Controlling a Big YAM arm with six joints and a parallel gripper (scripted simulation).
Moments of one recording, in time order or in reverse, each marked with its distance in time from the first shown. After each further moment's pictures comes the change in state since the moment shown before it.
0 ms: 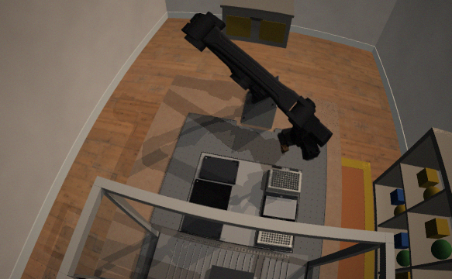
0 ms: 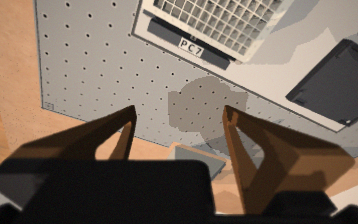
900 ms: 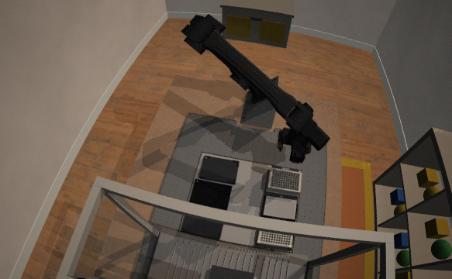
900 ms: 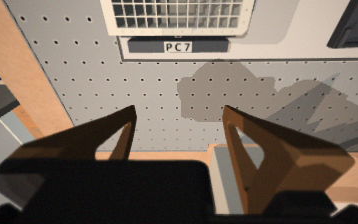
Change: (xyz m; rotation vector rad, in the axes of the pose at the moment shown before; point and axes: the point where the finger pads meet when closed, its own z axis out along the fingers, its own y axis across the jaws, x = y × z) arm 0.002 0.000 0.020 0.001 0.008 0.445
